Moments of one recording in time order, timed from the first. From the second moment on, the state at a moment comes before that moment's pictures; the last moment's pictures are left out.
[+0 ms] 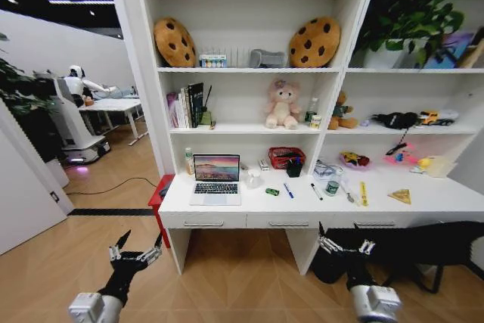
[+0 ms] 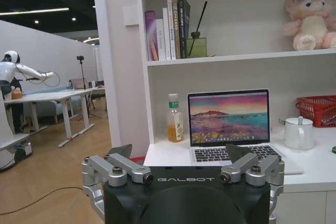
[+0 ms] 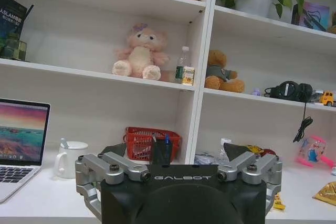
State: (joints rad) left arm 1.92 -1.39 -0.80 -2.41 -0.25 0.15 0.05; right arm -1.84 1.32 0.70 2.27 0.16 0.04 0.22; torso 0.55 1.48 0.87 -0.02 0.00
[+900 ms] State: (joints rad) left arm 1.92 -1.42 -0.79 -2.42 -0.27 0.17 0.04; right arm -1.83 1.31 0.70 2.27 0.24 0.03 0.18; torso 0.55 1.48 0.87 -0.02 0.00
